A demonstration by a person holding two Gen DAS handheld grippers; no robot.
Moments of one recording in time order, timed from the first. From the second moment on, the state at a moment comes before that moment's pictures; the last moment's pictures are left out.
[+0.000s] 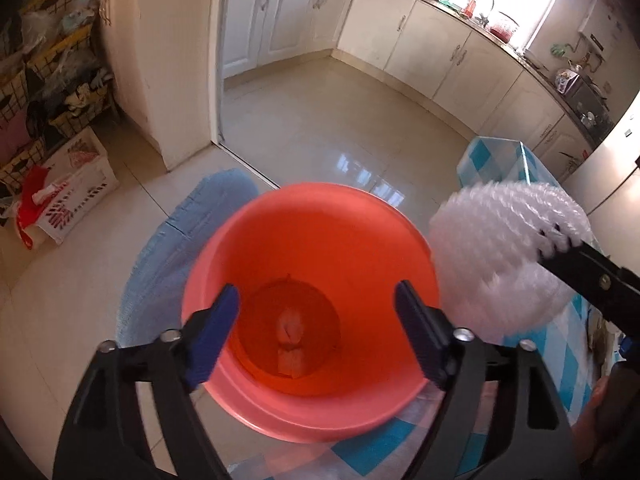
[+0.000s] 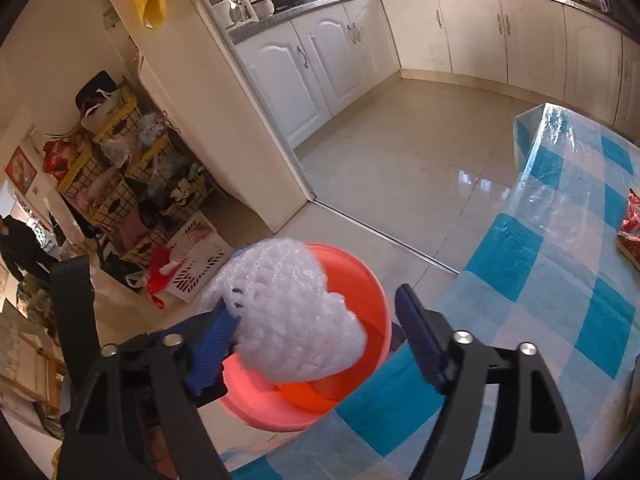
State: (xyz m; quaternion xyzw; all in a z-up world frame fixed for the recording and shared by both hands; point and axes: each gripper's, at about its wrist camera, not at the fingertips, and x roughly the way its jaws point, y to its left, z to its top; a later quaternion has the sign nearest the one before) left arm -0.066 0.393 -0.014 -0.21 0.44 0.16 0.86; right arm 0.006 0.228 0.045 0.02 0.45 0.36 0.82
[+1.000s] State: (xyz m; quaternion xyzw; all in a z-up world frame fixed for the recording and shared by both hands) left arm -0.094 0.330 0.048 -0.12 0.37 0.11 0.92; right arm -0.034 0.110 0.070 0.06 0.42 0.27 0.86
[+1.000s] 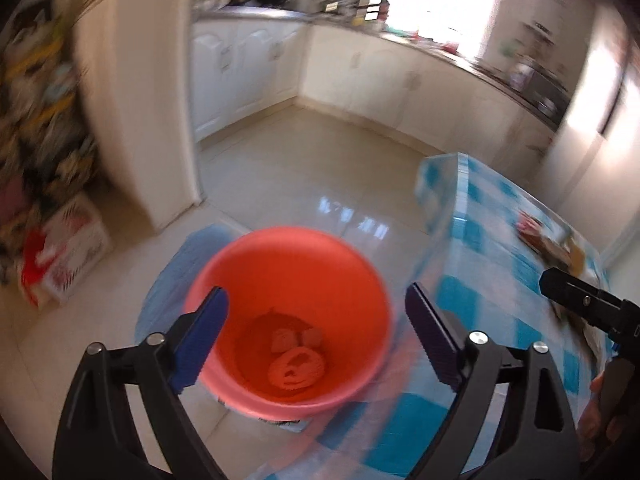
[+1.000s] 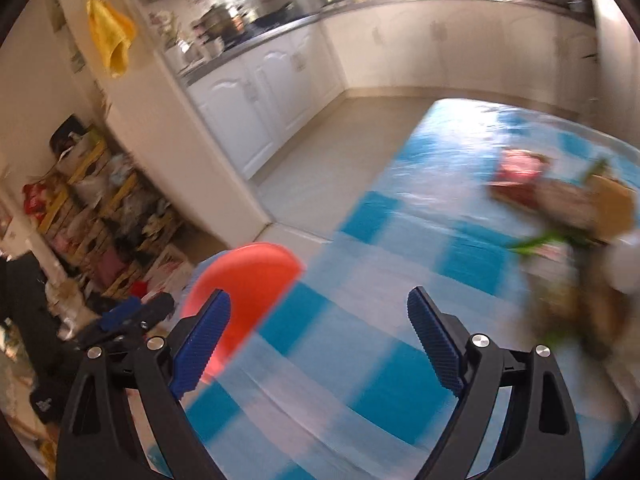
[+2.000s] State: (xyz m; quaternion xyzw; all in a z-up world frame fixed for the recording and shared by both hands) left arm -0.023 0.074 0.050 0.01 0.41 -0.11 0.90; right arm -0.106 -0.189 0.048 0.20 0.40 0.04 0.90
